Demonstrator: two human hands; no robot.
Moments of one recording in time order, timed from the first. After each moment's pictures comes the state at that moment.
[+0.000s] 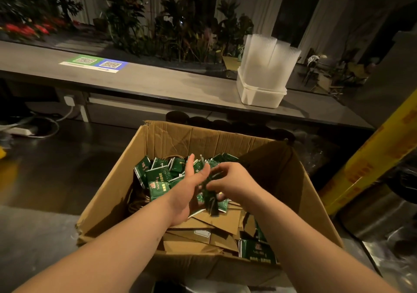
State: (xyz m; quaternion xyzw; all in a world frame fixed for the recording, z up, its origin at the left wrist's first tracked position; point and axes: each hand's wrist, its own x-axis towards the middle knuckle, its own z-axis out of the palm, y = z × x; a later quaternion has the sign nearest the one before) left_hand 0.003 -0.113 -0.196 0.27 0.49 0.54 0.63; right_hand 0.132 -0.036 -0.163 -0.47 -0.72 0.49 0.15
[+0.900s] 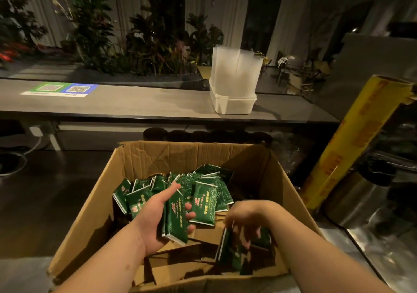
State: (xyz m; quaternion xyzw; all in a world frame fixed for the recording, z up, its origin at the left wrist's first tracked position) left_hand -0.013 -0.113 -0.203 0.11 0.45 0.54 0.70; right_hand 0.204 0.018 -0.208 -0.52 -0.66 0.48 -0.23
